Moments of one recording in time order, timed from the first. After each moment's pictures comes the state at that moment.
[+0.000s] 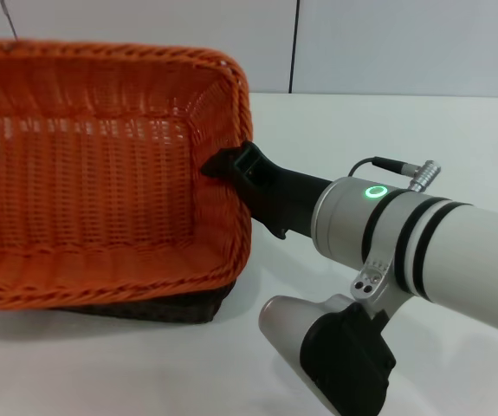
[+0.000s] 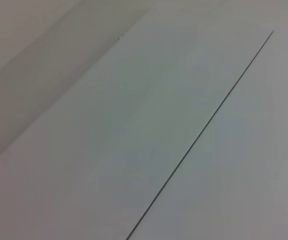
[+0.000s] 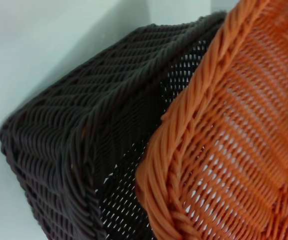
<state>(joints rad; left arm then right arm) -0.17 -2.06 -2.89 -0.61 0.75 -1.22 1.88 0.25 2.09 0.97 1.76 -2.93 0.64 -1.69</state>
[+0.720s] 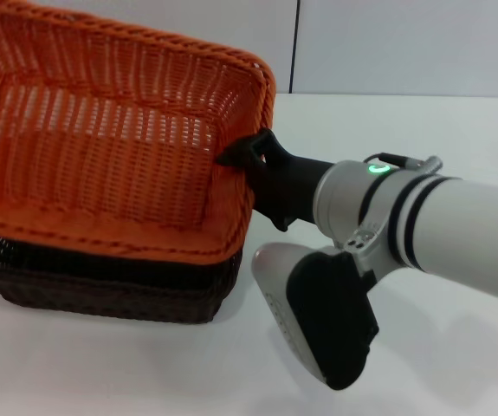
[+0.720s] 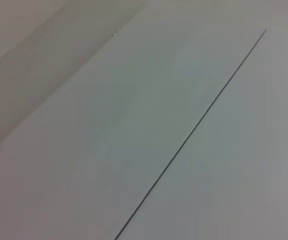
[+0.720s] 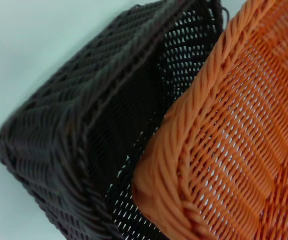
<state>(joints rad) -0.16 -2.05 -2.88 -0.60 0.75 -1.25 1.87 0.36 2.08 1.02 1.69 -2.93 0.71 -1.46</state>
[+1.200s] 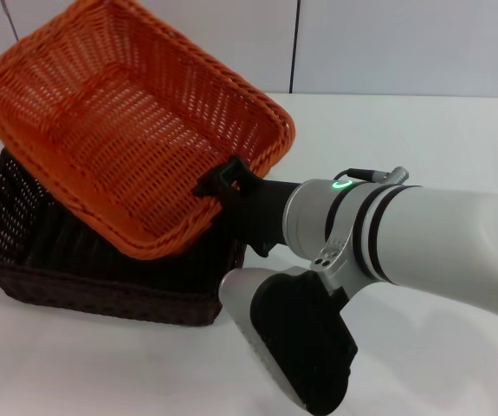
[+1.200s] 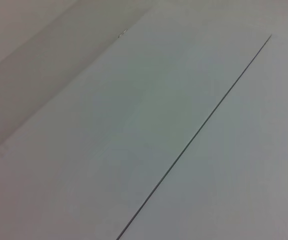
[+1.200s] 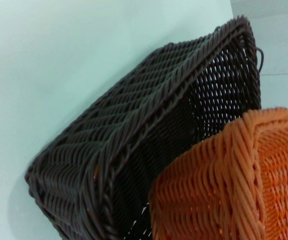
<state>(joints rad) -0.16 -2.05 -2.88 -0.58 0.75 -1.27 1.85 0.45 2.08 0.96 1.69 -2.92 0.83 -1.40</state>
